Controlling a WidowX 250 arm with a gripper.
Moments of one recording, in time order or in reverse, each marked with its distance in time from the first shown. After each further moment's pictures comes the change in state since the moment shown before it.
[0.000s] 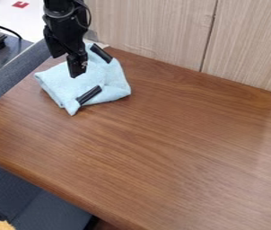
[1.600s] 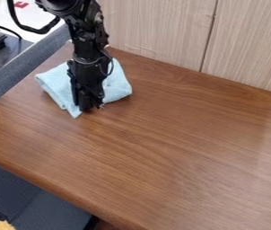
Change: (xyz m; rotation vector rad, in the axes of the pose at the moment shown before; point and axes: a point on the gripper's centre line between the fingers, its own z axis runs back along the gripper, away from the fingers) arm -0.006 -0.049 -0.067 -0.108 0.165 -0.062
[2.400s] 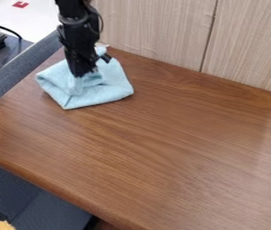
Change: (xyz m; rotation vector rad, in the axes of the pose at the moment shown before) arm 0.006 0.033 0.057 0.007 -0.119 0.033
